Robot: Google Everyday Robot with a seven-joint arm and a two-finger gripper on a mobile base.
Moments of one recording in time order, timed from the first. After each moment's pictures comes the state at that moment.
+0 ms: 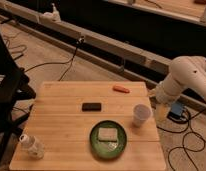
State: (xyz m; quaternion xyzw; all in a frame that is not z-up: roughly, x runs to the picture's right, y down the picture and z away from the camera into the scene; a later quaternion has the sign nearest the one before) arm 0.260 0.096 0.672 -0.32 -0.10 0.03 0.94
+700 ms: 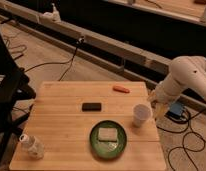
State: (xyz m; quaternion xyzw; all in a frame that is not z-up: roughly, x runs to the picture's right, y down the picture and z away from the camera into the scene) arm 0.261 0.095 0.672 -0.32 -0.10 0.03 0.94
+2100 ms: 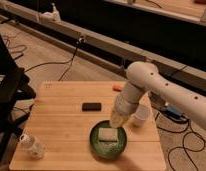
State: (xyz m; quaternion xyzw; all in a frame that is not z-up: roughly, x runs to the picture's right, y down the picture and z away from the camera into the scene) arm 0.061 0.161 0.626 -0.42 -0.30 -0.16 0.84
